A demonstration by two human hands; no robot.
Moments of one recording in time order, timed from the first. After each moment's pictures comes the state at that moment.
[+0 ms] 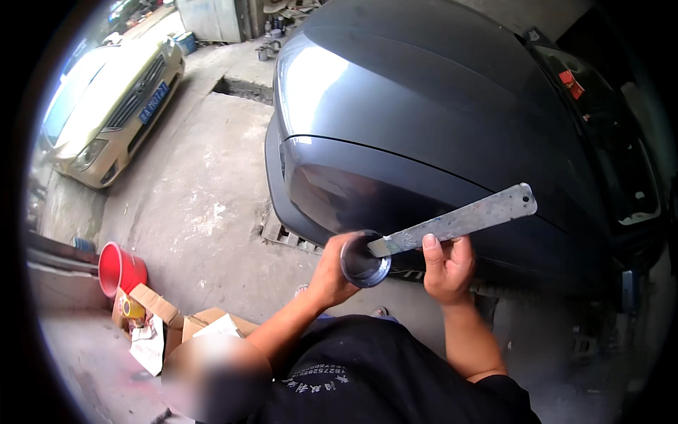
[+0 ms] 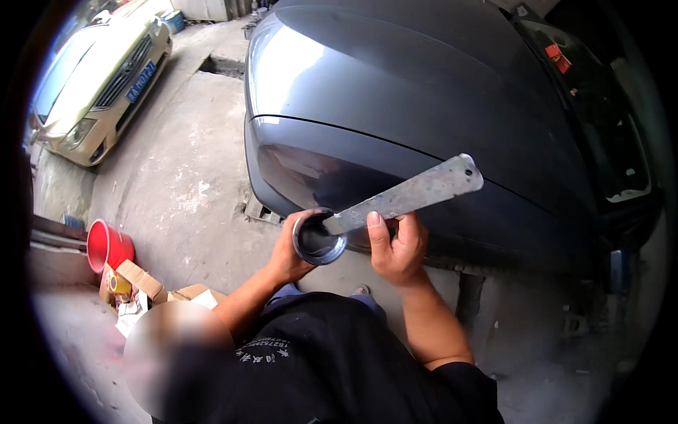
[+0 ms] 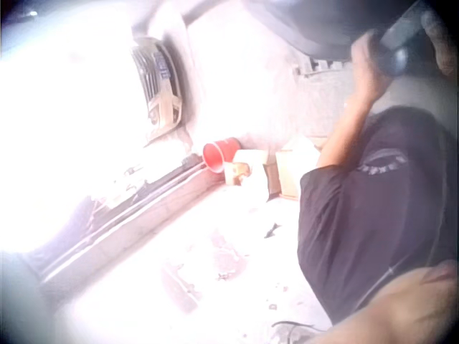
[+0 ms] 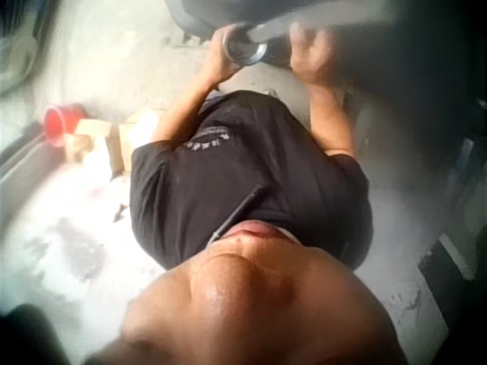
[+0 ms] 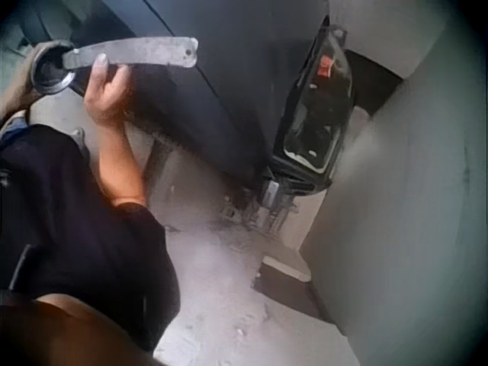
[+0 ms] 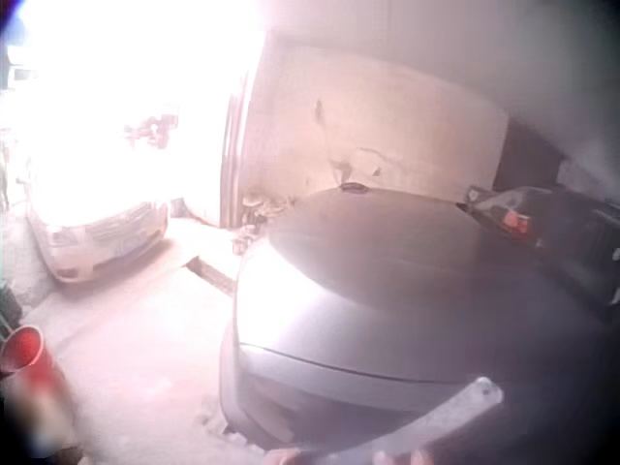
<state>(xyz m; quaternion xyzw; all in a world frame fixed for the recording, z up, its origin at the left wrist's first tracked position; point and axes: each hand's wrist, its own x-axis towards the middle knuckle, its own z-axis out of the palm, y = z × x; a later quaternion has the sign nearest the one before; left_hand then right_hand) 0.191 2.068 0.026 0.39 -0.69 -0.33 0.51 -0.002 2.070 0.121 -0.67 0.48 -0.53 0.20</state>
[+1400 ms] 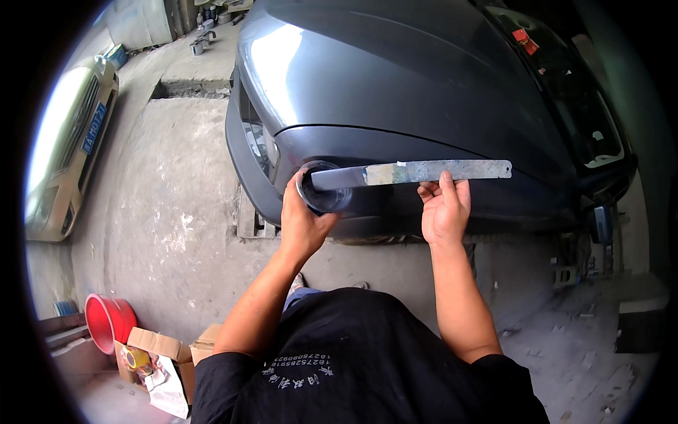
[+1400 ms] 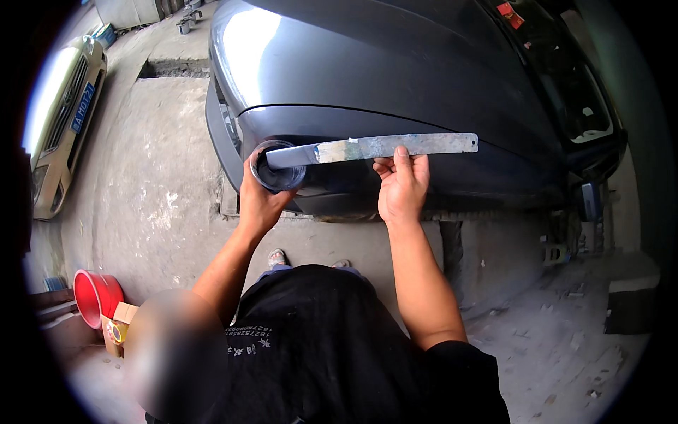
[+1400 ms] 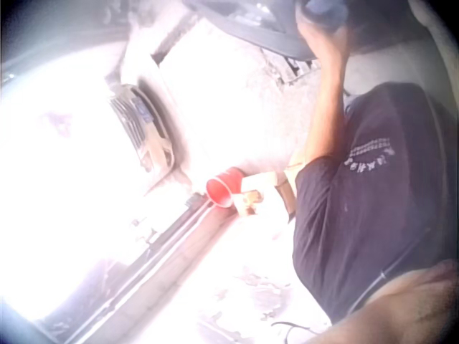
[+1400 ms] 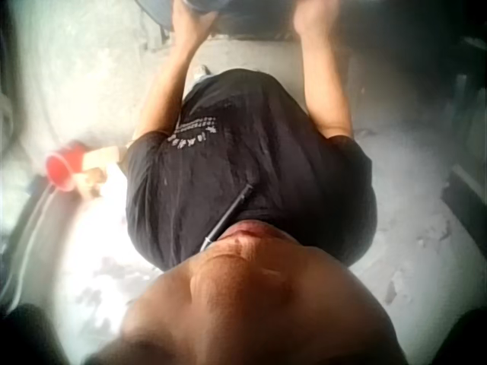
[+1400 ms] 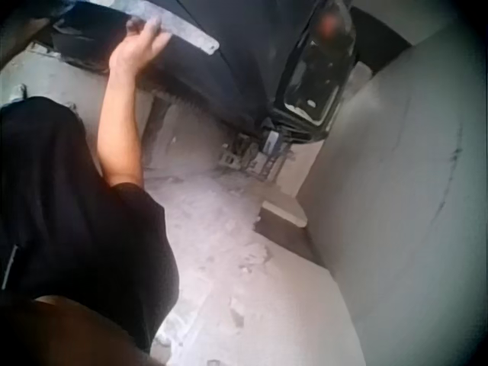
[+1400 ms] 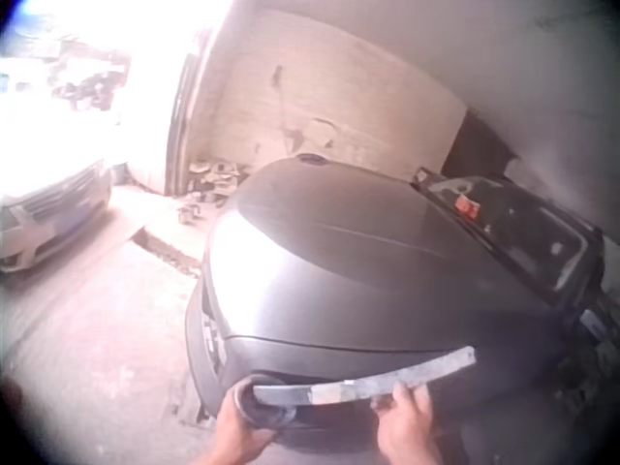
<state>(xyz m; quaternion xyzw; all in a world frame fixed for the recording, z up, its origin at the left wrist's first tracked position) 0.277 1.983 0.015 0.46 -0.63 -0.35 0.52 0.059 2.021 0.095 -0.31 0.48 -0.73 0.37</state>
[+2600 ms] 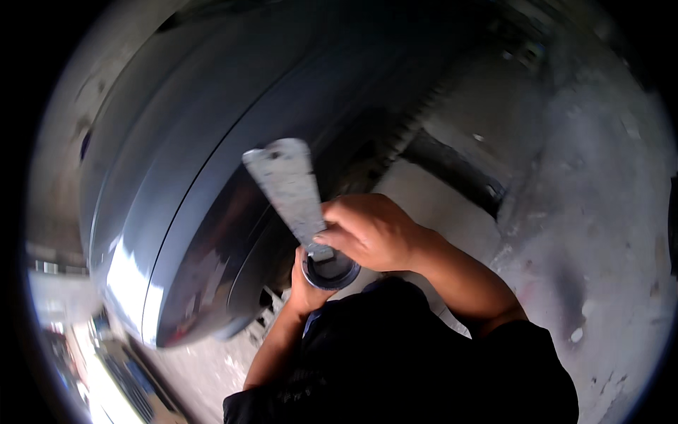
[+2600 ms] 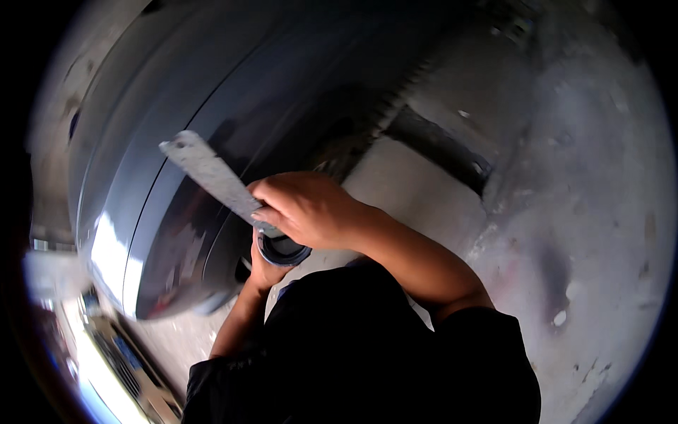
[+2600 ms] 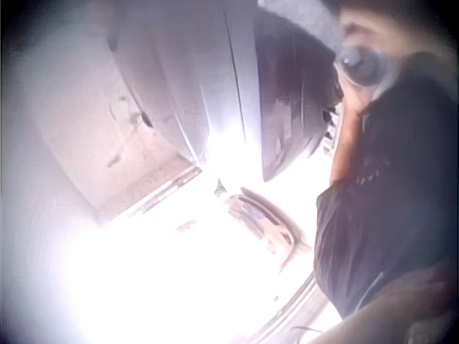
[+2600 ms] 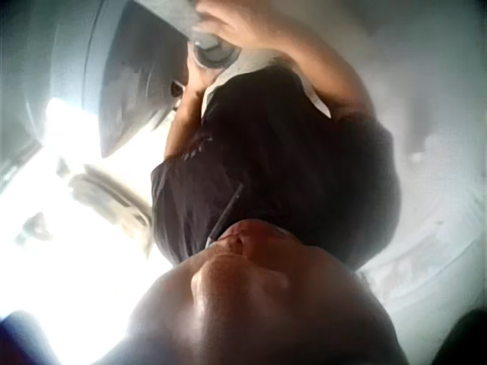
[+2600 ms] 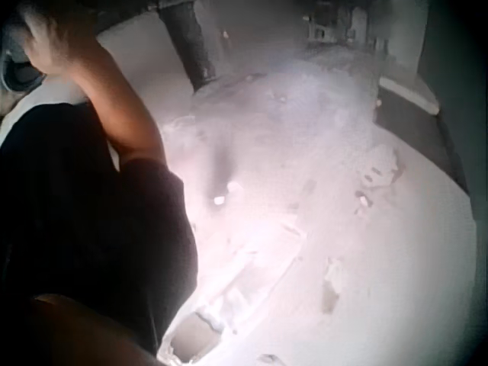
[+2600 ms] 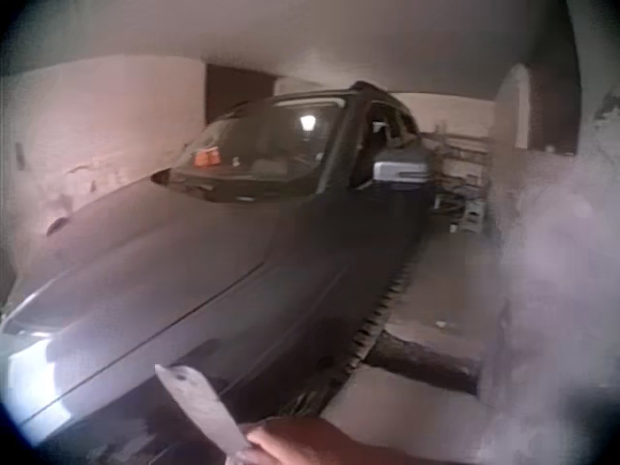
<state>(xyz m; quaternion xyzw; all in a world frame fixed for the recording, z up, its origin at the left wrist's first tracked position) -0.088 2.156 0.039 0.09 -0.76 -0.62 0.17 -0.240 2.281 0.170 -0.61 0.62 -0.49 -0.03</state>
